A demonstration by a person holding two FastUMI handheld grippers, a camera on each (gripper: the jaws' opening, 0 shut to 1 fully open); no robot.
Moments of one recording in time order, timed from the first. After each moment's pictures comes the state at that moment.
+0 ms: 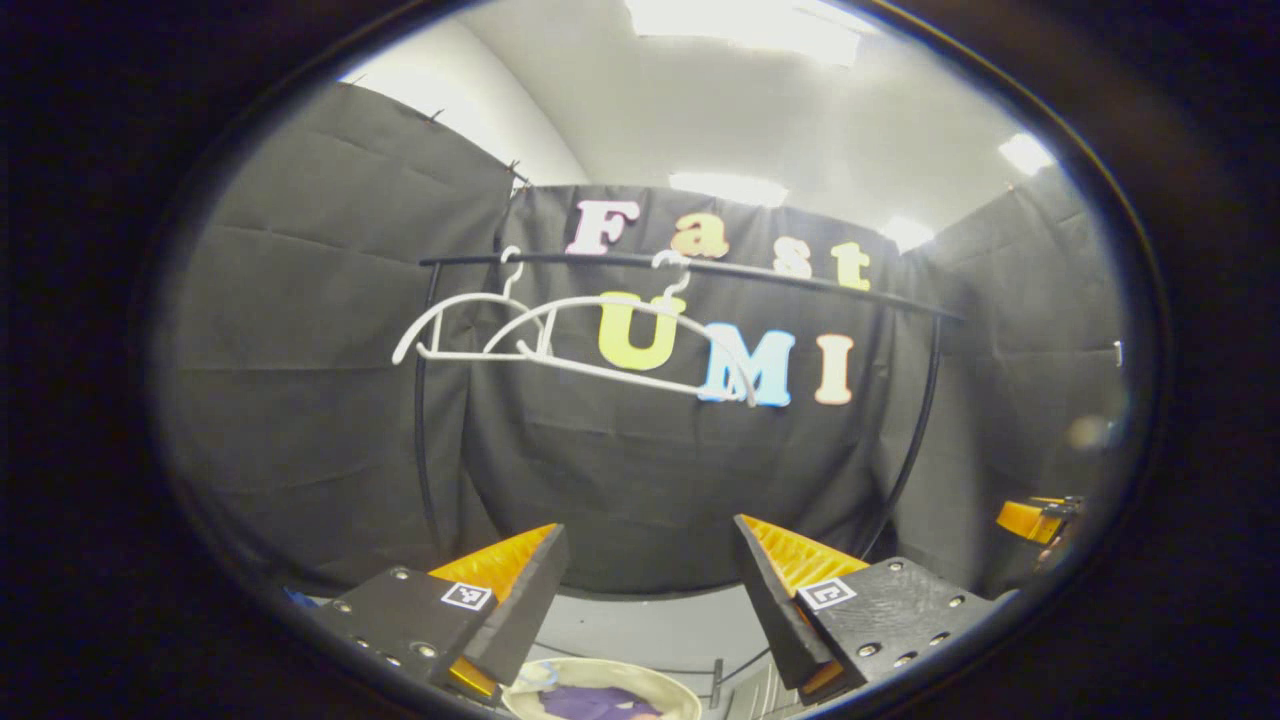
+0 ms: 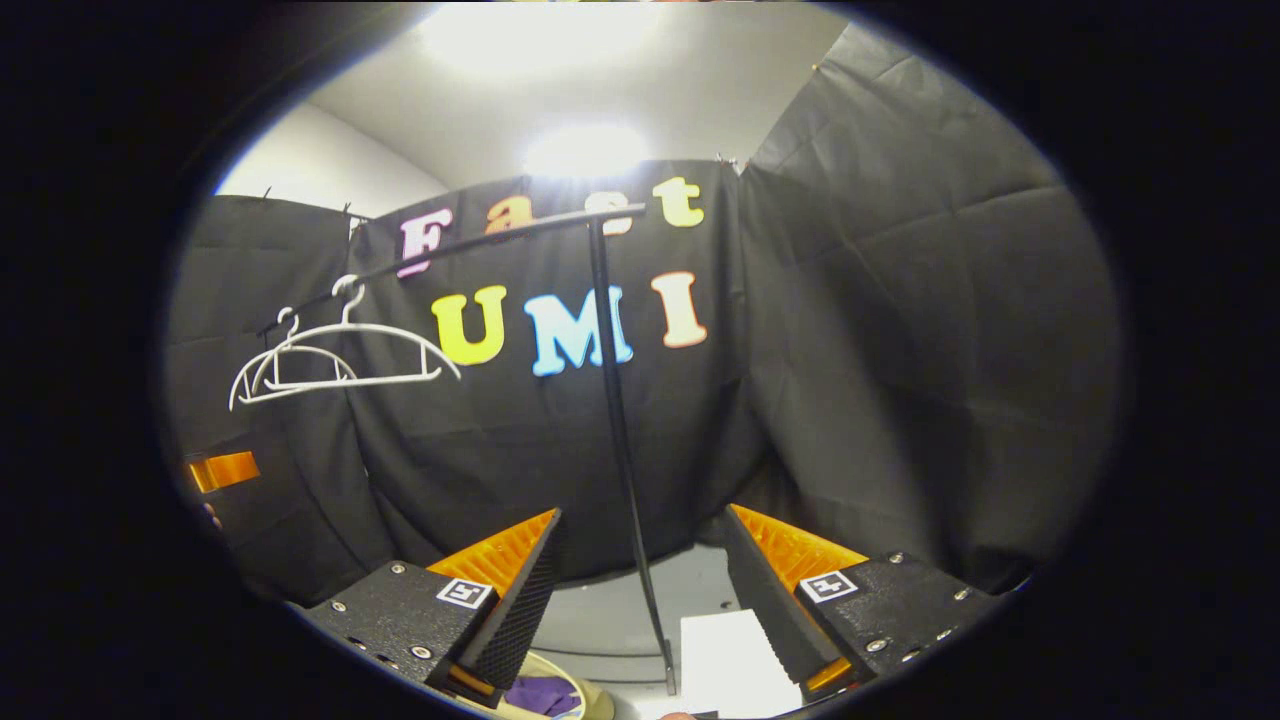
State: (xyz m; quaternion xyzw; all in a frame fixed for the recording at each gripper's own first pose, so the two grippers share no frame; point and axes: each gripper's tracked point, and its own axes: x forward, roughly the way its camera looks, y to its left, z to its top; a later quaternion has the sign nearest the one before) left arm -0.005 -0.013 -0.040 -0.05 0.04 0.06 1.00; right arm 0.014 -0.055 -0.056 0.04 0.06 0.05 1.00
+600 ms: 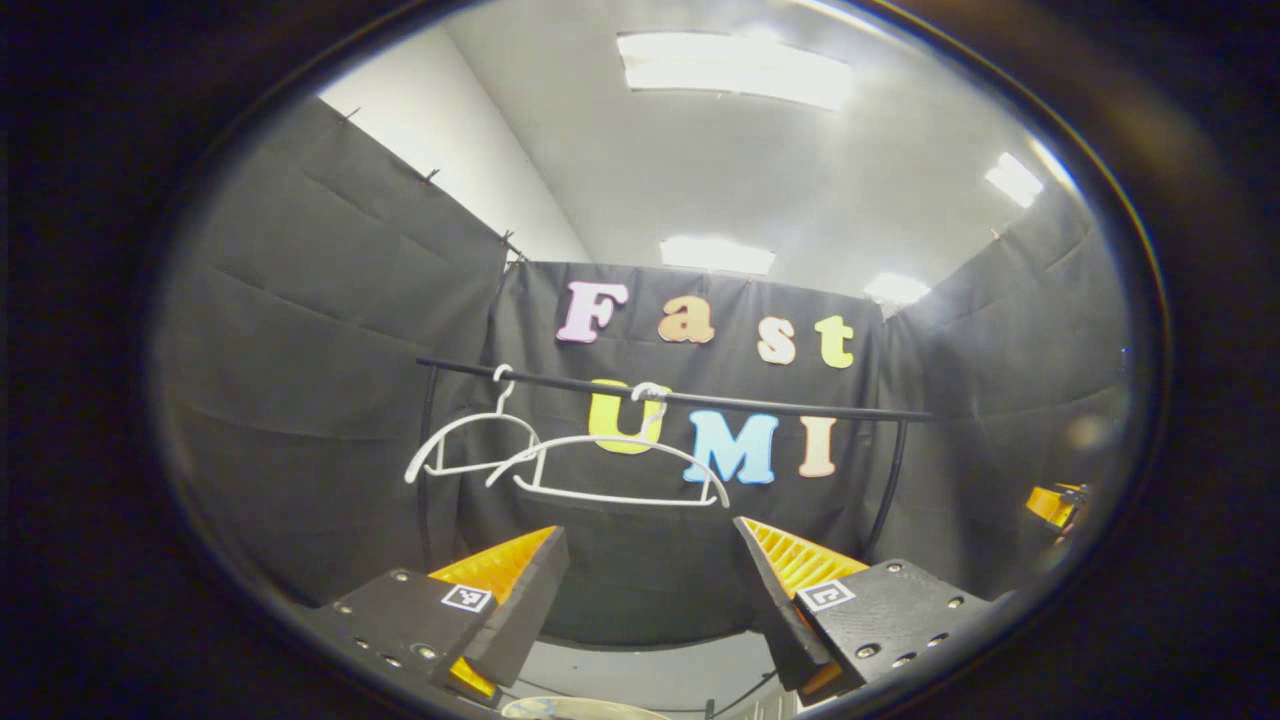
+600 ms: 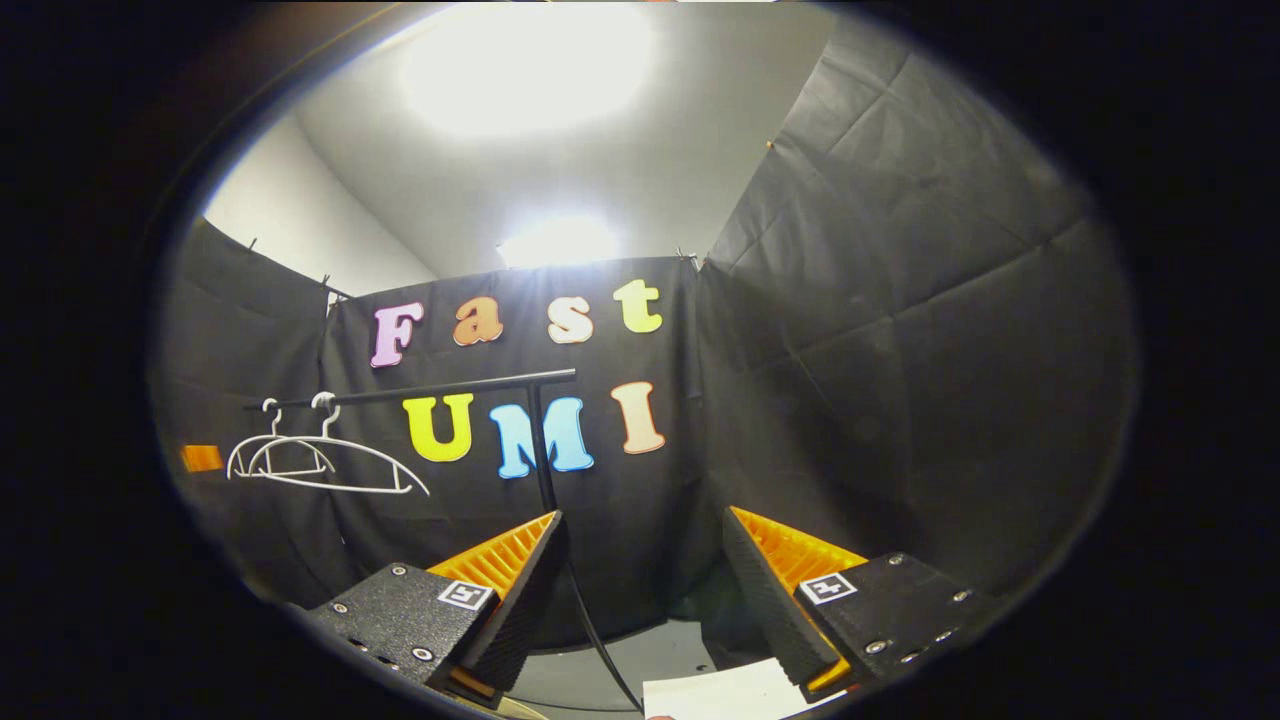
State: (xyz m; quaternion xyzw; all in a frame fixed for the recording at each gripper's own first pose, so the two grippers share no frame) left arm -0.041 -0.007 0.078 -0.04 -0.05 0.06 1.00; right arm 0.005 -0.109 0.028 0.05 -0.04 0.00 1.00
